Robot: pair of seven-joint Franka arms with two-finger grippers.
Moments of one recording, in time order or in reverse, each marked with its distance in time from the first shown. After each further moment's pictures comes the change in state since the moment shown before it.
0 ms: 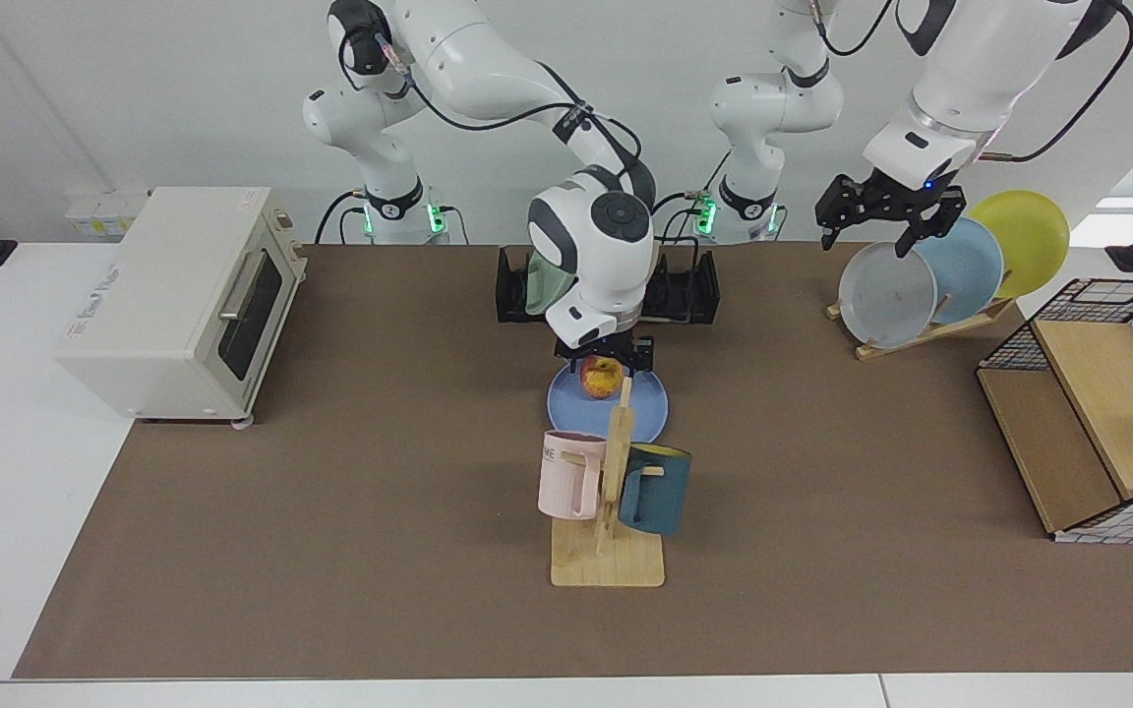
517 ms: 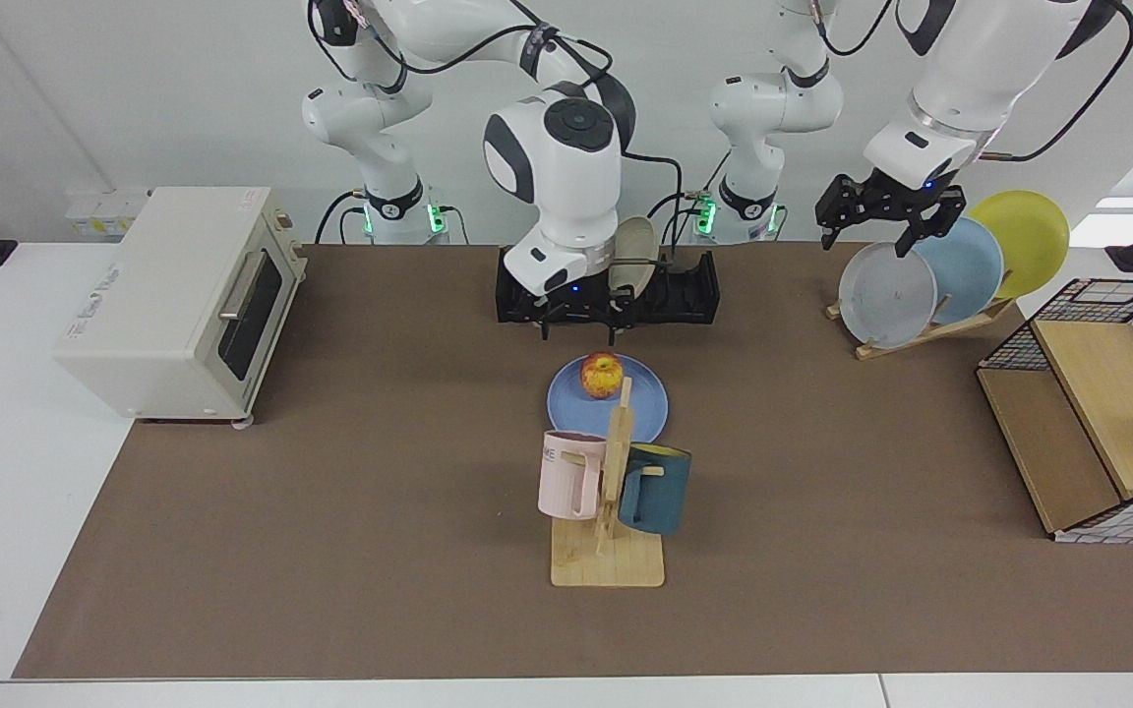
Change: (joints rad) left arm 0.000 -0.001 0.000 0.000 0.000 0.000 0.000; right arm -0.088 -0.149 -0.013 0.079 0.000 -0.172 -0.187
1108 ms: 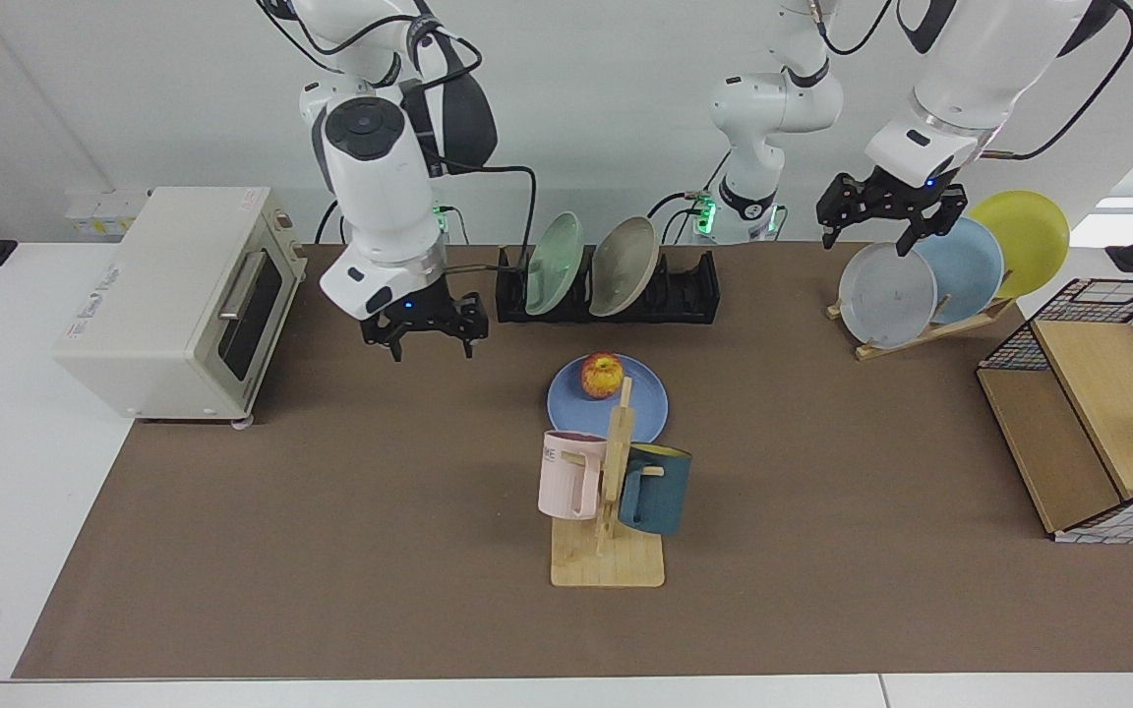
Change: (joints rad) left arm 0.000 -0.003 0.001 0.000 0.000 0.000 0.000; right arm -0.285 -0.131 -0.007 -0.118 -0.002 -0.025 -0.468
